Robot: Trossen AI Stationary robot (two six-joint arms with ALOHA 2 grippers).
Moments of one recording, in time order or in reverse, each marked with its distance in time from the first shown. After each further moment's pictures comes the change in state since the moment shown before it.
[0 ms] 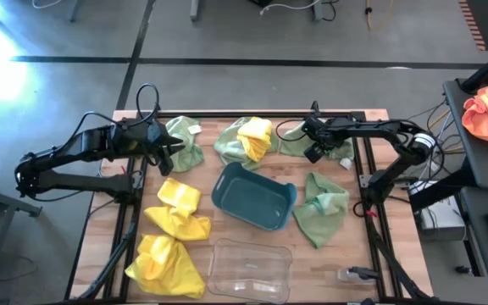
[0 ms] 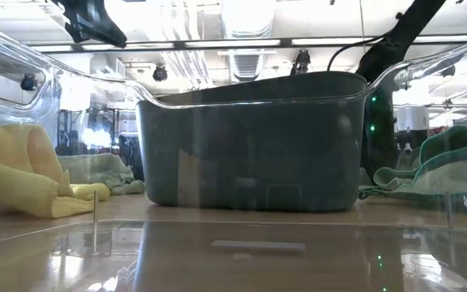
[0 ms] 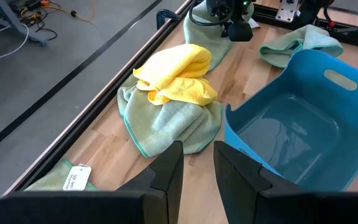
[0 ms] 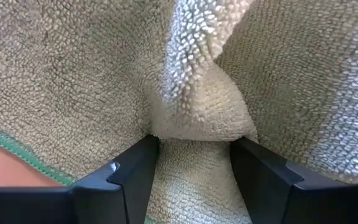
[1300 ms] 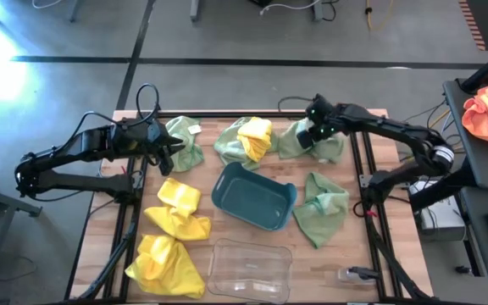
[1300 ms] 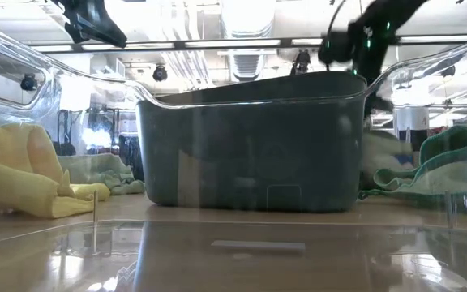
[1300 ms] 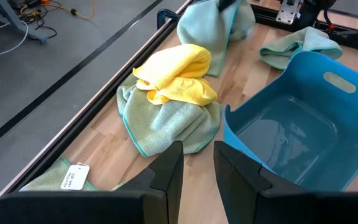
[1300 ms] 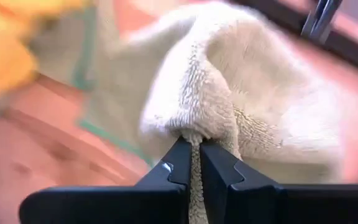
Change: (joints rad) left arm 0.000 0.000 0.000 0.000 0.000 -0.016; right arm 0.022 -0.238 0.236 -0.149 -0.240 0.158
